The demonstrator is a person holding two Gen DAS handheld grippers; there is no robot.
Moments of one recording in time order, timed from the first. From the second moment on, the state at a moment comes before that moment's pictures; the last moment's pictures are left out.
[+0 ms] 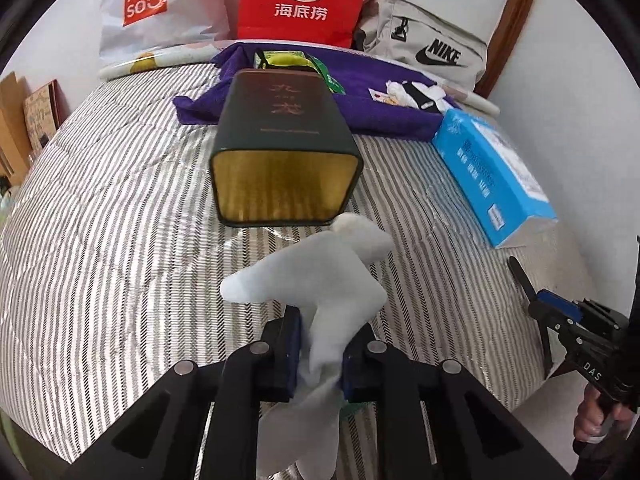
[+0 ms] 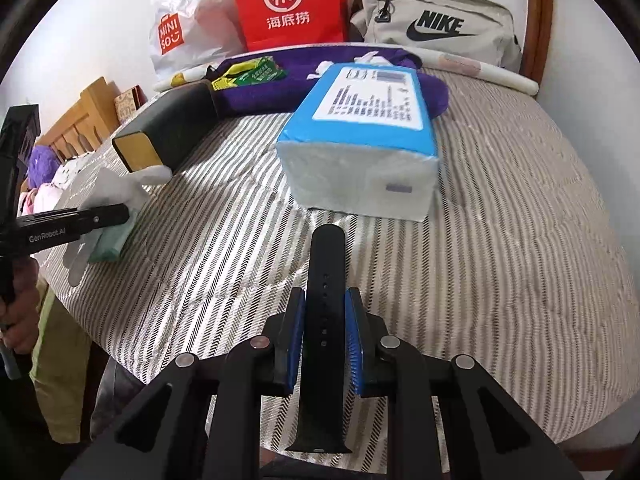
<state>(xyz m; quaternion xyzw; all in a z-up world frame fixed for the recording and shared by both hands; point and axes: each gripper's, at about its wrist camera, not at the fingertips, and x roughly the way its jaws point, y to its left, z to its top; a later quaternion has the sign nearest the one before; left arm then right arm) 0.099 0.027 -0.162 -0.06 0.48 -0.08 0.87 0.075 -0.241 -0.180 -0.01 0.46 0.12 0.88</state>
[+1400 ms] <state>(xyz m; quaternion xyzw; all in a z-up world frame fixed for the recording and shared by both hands) 0.171 0.053 -0.053 -0.08 0.43 -0.07 0.90 0.169 -0.225 -0.058 -0.02 0.38 0.17 0.91</state>
